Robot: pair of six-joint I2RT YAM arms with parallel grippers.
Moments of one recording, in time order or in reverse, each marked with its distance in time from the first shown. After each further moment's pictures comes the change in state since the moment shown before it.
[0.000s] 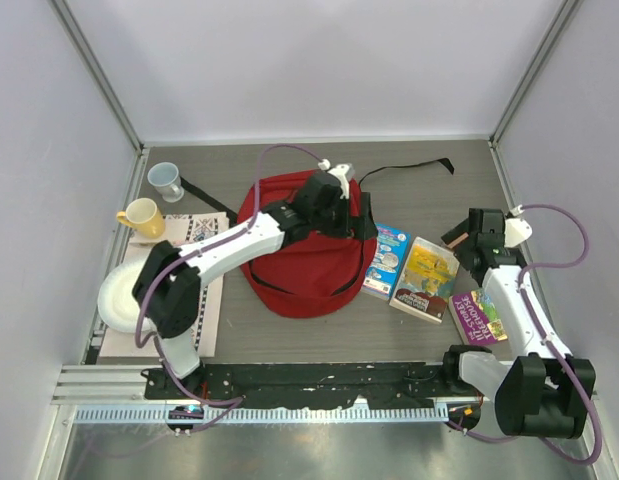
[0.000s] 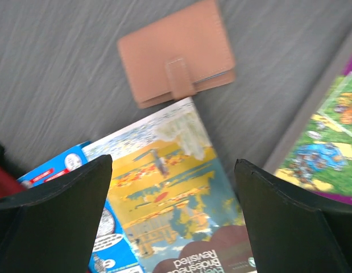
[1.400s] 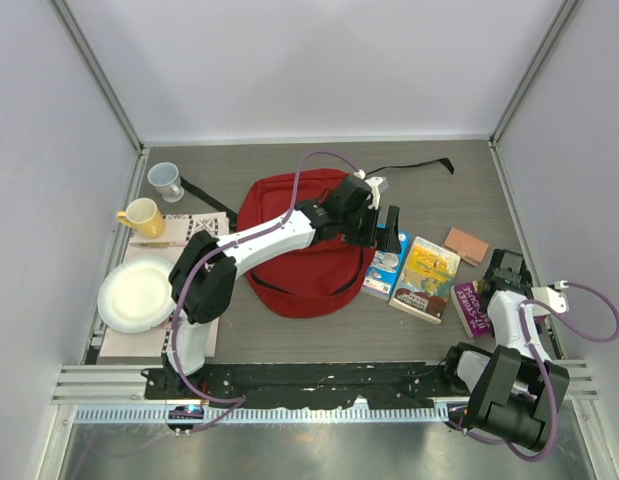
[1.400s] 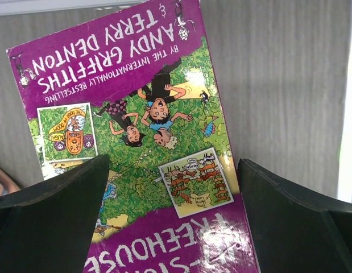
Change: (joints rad) left arm -0.087 0.249 0.234 -0.086 0.134 0.034; right arm -0.338 -0.037 -0.274 -0.095 0.314 0.324
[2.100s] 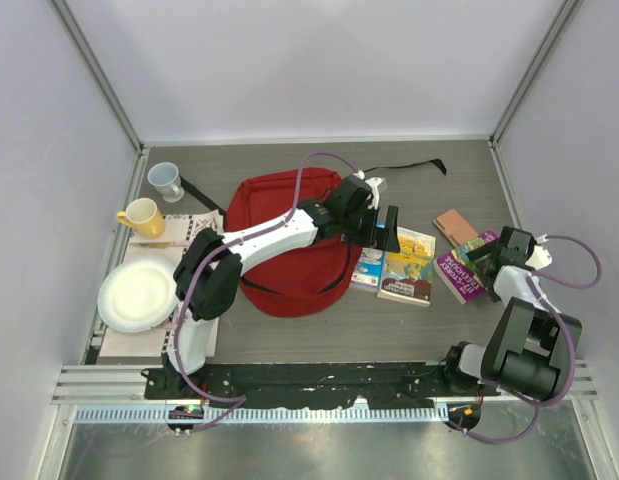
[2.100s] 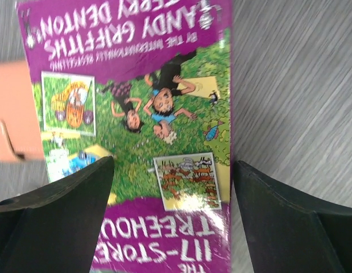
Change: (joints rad) left arm 0.014 0.021 0.006 -0.001 0.000 -0.003; right arm -0.018 0.264 0.101 0.423 -0.389 -0.386
